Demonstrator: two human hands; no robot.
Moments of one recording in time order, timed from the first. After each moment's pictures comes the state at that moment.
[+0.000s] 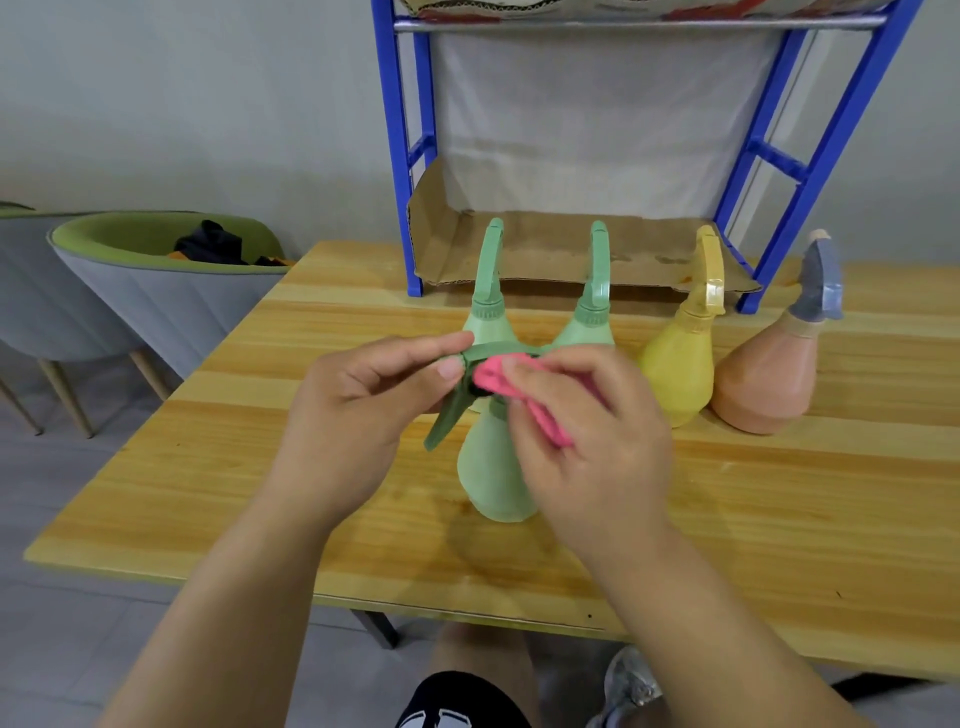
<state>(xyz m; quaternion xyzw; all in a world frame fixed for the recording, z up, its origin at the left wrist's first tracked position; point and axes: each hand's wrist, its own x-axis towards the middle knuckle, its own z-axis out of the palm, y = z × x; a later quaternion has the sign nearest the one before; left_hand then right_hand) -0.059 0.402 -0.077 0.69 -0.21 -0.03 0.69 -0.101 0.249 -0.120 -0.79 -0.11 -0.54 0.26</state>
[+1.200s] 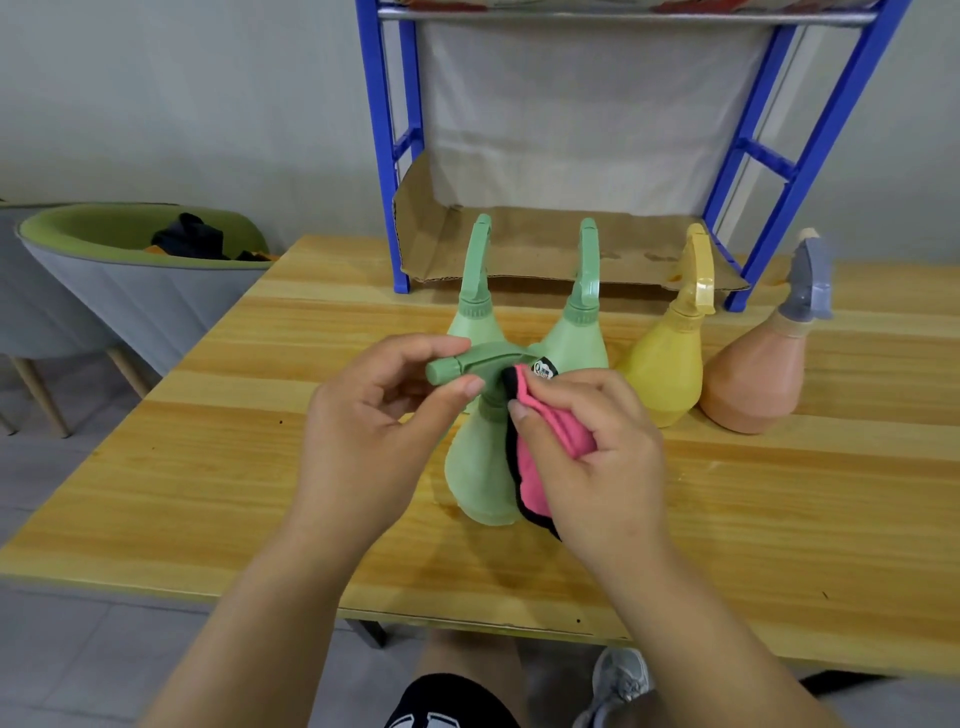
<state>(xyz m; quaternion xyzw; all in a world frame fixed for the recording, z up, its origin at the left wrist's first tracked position) -0.060 0.384 -0.096 0.72 -0.23 0.10 0.65 -0.107 0.241 -0.136 -0.79 -0.01 -0.41 0.46</state>
